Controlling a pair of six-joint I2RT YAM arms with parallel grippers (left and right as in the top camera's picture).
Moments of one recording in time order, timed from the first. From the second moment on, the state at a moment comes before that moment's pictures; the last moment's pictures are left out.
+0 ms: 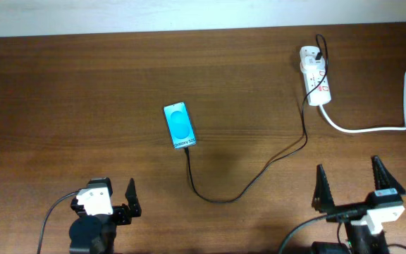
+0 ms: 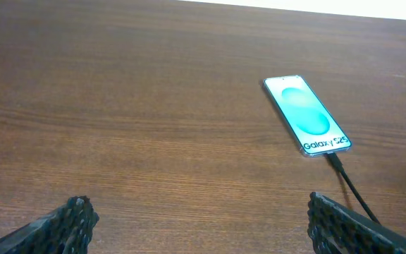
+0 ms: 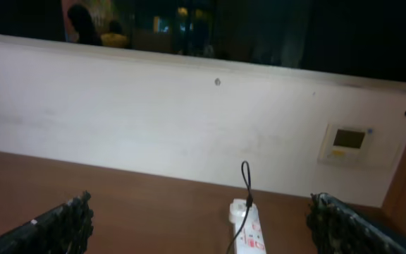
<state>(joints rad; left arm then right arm) -0.09 0.01 0.26 -0.68 -0.08 -0.13 -0.10 0.01 0.58 -0.45 -0.20 -0.08</state>
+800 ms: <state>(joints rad) -0.09 0.01 0.26 -0.68 -0.08 -0.13 -0.06 0.01 0.01 -0.07 -0.01 -0.09</state>
